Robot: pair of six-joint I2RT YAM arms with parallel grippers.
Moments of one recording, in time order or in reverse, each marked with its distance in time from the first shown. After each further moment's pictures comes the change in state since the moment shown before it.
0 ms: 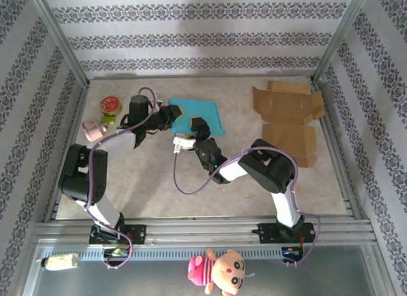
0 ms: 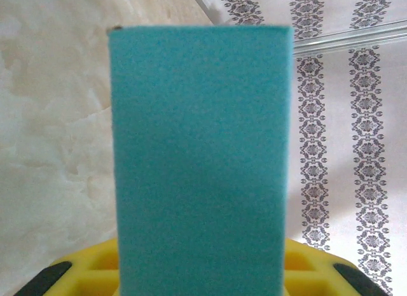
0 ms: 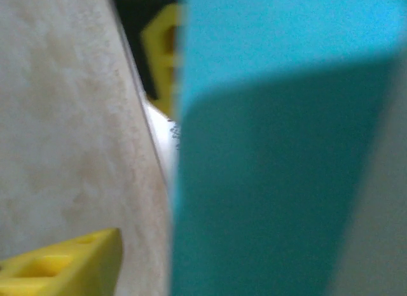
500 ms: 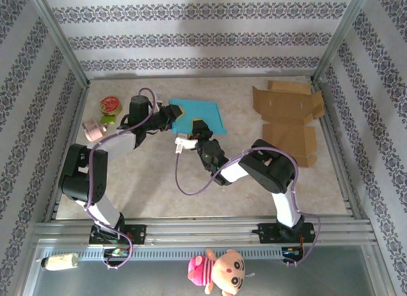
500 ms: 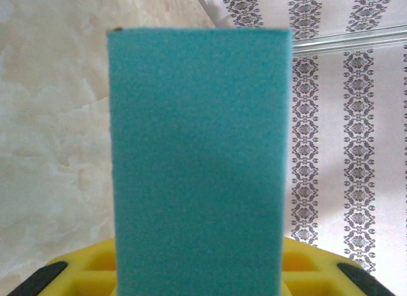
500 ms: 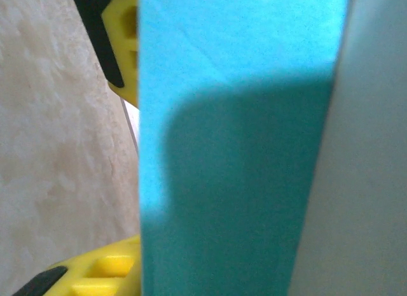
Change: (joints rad) left arm 0.000 0.000 -0.005 0.014 0.014 -0.052; right arm 0.000 -0.008 -0.037 0.074 0.015 -0.056
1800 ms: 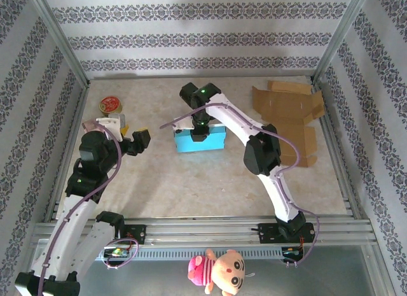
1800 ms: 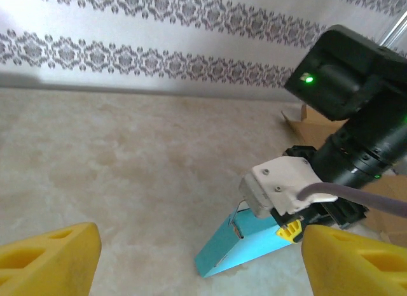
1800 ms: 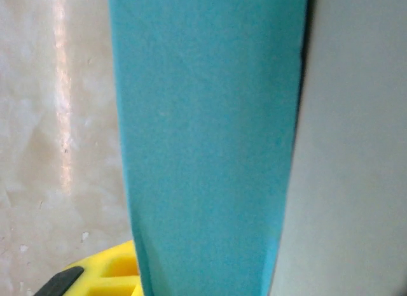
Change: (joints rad) left arm 0.053 -0.982 -0.246 -0.610 -0.493 0.869; right arm -0.191 0.311 1.458 -2.696 -0.677 0.333
